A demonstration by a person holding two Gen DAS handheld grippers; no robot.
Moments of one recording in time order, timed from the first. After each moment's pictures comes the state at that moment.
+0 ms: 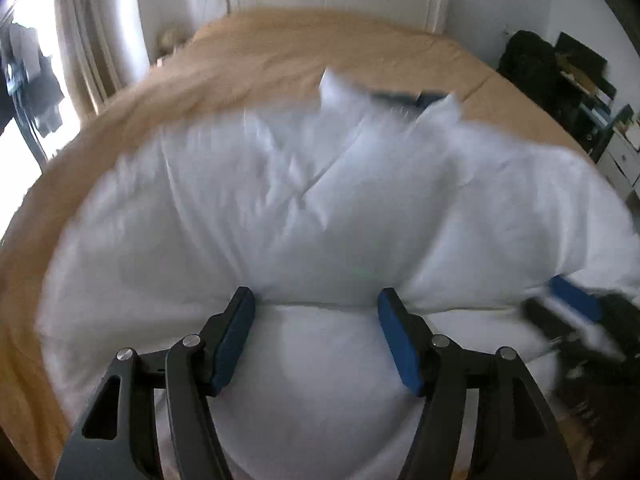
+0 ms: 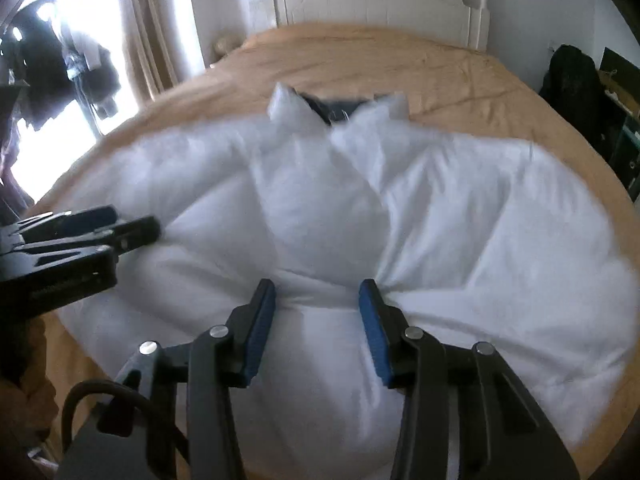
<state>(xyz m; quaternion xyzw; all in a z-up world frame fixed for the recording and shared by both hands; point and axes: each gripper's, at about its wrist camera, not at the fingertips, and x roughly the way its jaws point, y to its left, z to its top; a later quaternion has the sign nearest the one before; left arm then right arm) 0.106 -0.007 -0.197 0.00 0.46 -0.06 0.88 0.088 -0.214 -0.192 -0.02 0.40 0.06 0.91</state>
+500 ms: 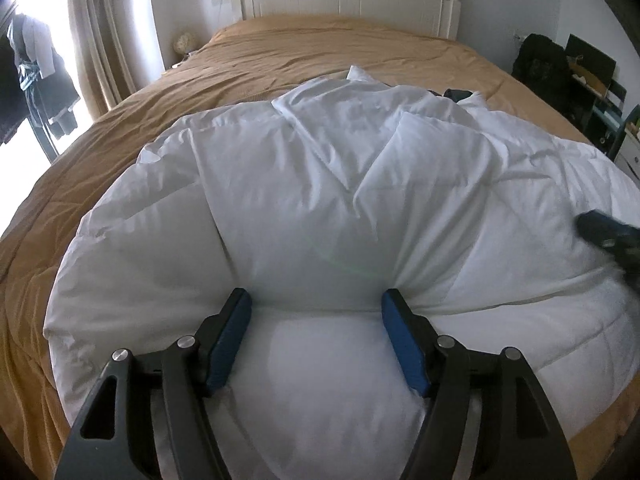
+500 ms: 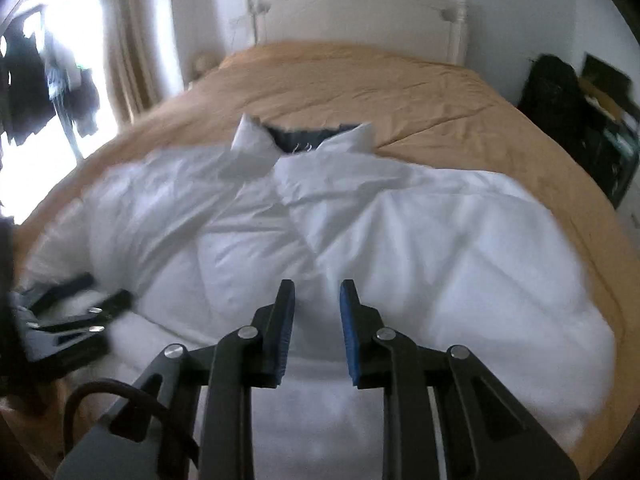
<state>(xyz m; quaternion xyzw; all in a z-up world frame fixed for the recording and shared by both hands) 0.112 0.004 -0.209 0.01 0.44 -0.03 0.89 0.131 -0.232 -0.169 -0.03 0.38 0.02 0.92</state>
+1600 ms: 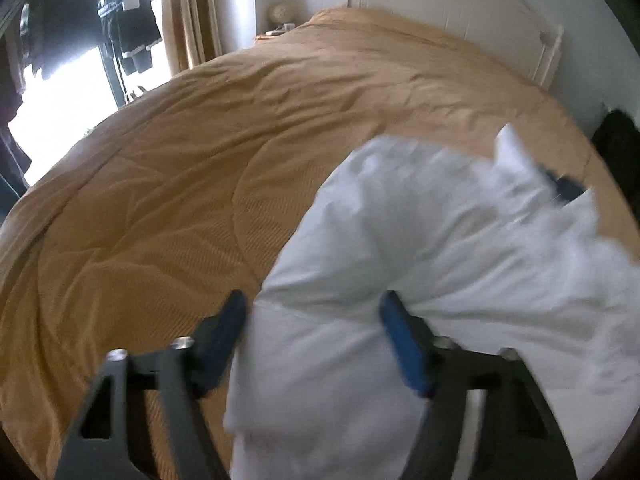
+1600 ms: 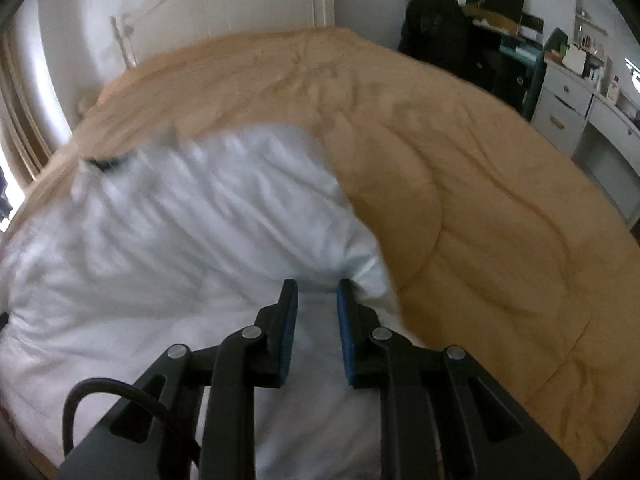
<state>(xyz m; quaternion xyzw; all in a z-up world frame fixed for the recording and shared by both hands) 0.163 0.109 -0.182 -0.09 0.45 0.09 0.88 0.113 -0.363 -0.170 0.09 0.39 -0.14 0.91</state>
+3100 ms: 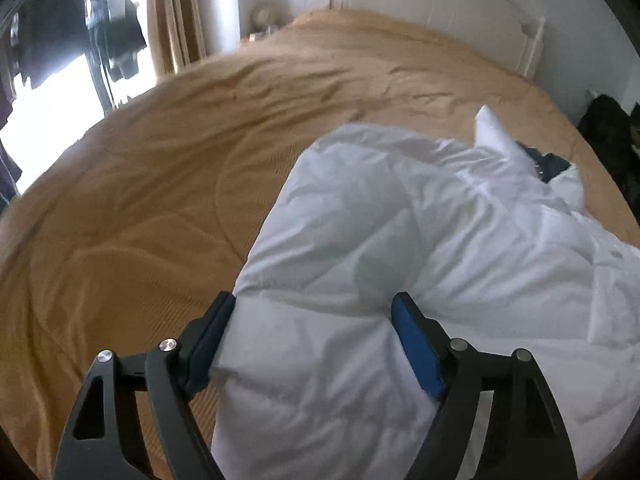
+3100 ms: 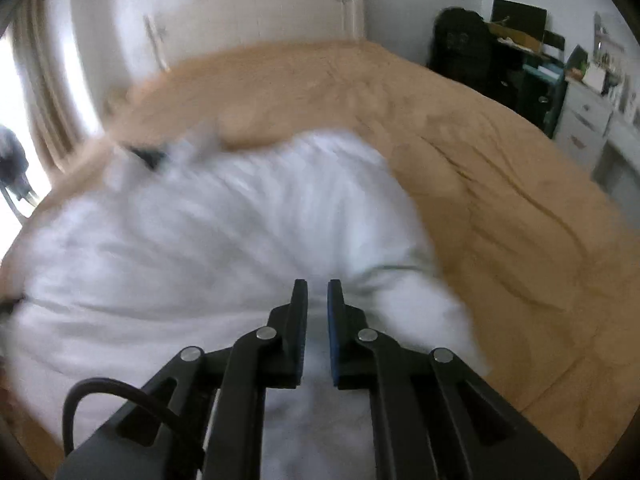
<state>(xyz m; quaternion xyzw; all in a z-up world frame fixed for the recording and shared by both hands) 0.138 0.090 -0.204 -0.06 0.44 0.07 0.89 0.075 -0.331 -0.168 0.08 0.35 -0.08 0.93</state>
